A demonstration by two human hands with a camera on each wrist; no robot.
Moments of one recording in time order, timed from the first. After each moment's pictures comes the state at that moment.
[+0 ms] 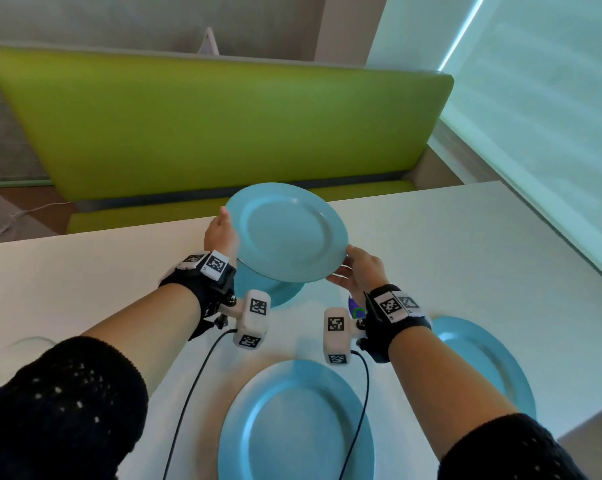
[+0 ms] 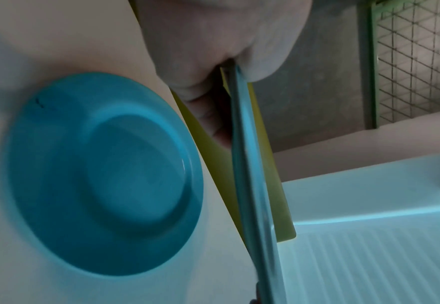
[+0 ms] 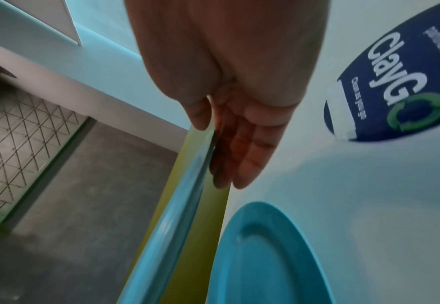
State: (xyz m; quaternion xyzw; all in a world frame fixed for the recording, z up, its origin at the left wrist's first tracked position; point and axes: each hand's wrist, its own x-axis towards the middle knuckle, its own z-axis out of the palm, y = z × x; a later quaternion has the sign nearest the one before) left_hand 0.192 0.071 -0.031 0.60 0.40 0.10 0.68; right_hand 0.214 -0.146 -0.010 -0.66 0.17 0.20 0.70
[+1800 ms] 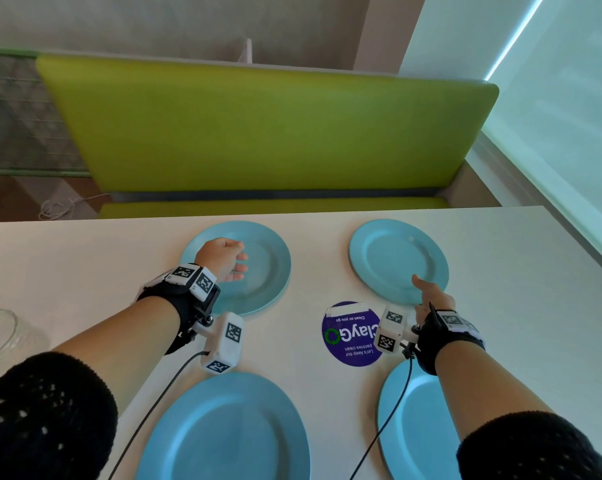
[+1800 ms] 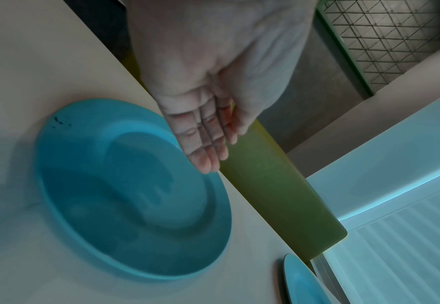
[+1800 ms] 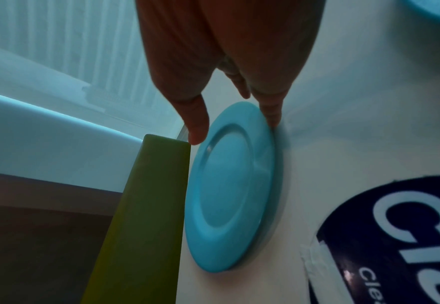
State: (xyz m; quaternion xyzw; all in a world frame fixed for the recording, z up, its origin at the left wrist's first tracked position) left_hand 0.200 0.010 -0.036 0.64 0.41 0.03 0.65; right_hand 0.327 -0.318 -0.076 -0.71 0.35 0.12 0.60
